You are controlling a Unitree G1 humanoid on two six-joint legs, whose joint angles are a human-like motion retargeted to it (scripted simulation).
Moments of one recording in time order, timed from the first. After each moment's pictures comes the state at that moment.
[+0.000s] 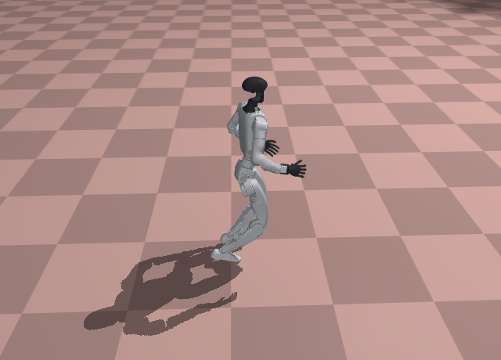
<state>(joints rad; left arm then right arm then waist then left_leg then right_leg) 0.37 0.46 -0.30 0.21 -0.46 -0.16 0.10 0.26 -0.53 0.35 0.16 0.11 -0.24 -0.28 0.13 -0.03 -0.31 -0.71 0.08 0.18 1.20 -0.81 0.23 -0.54 0.01 -0.07 1.10 -0.66 -0.21</state>
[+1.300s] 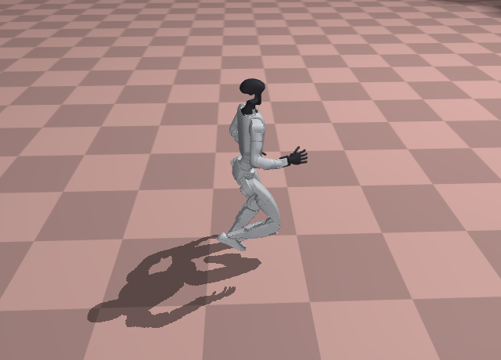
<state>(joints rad) 0.33 0.36 -0.25 0.64 -0.60 -0.07 0.16 0.16 -0.55 0.39 -0.07 -0.03 -0.24 -0.33 -0.12 -0.22 -0.33 -0.66 -0.36 0.14 0.98 -0.87 0.26 -0.88 -0.42 -0.03 1.80 -0.81 -0.21</state>
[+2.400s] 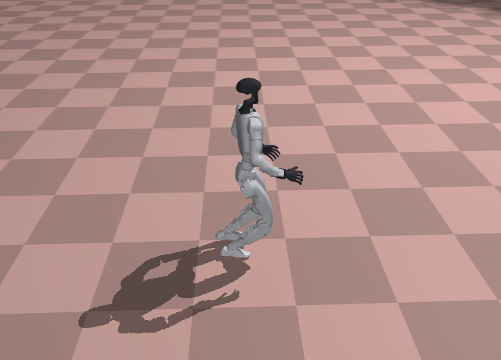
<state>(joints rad) 0.22 0.41 -0.28 0.49 -0.25 -0.12 0.22 0.14 -0.48 0.49 0.40 -0.14 -0.19 -0.38 0.09 -0.04 -0.28 -0.60 0.08 0.11 1.30 -0.83 0.18 -0.58 0.02 -0.17 1.17 -0.77 -0.25</state>
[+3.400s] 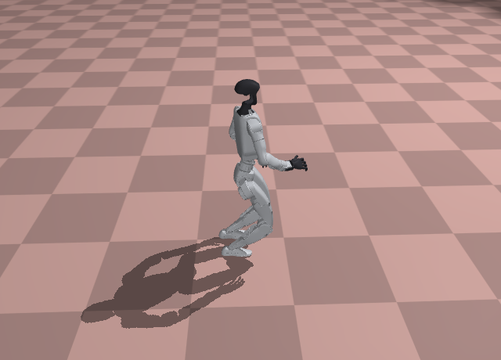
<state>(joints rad) 0.21 0.41 -0.36 0.64 0.00 -0.07 0.22 -0.14 -0.51 0.67 0.39 -0.30 -0.18 -0.34 0.16 -0.08 -0.28 -0.71 0.00 0.05 1.38 -0.87 0.26 -0.66 0.02 -0.15 1.24 -0.86 -0.26</state>
